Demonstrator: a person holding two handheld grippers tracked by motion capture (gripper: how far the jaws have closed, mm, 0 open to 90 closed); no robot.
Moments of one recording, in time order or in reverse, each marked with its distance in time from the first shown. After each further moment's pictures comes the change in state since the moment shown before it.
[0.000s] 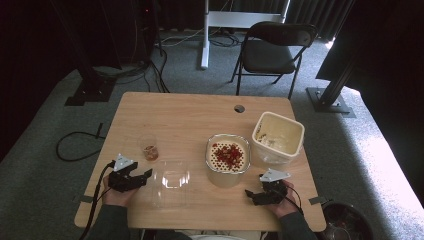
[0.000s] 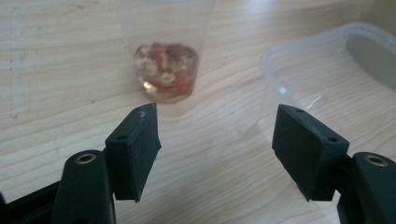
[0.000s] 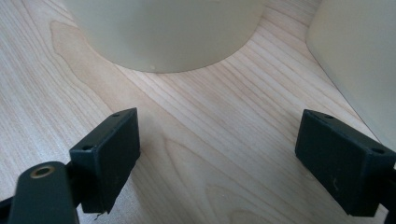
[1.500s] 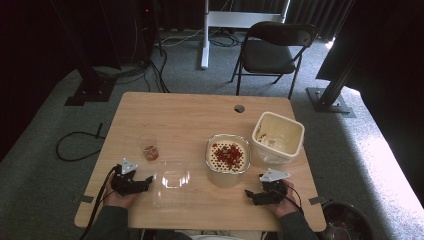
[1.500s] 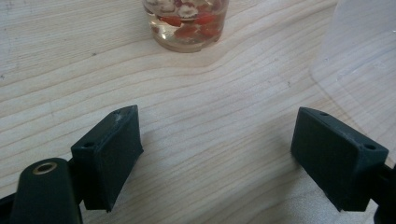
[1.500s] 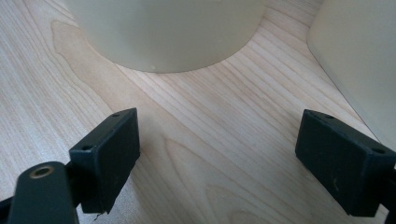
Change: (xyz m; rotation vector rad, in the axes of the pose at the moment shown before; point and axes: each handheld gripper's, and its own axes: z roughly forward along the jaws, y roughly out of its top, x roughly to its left) left arm 0.014 -0.028 0.030 0.118 0.078 0.070; right arm 0.000 0.000 0.000 0.000 0.004 -0.004
